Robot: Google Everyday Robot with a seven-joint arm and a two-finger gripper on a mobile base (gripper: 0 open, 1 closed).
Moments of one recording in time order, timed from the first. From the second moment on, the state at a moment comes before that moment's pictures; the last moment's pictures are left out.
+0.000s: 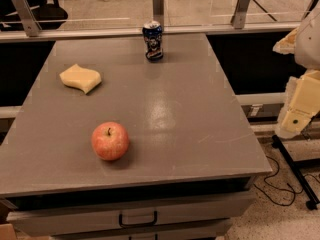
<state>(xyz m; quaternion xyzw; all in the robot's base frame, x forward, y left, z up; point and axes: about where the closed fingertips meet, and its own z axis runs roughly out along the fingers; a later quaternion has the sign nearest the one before) 0.438 -0.217 0.976 -0.60 0.78 -0.03 0.16</state>
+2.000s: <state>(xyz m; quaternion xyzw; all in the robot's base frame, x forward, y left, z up) 0.562 0.035 0.952 -0.66 0.66 0.13 0.34</state>
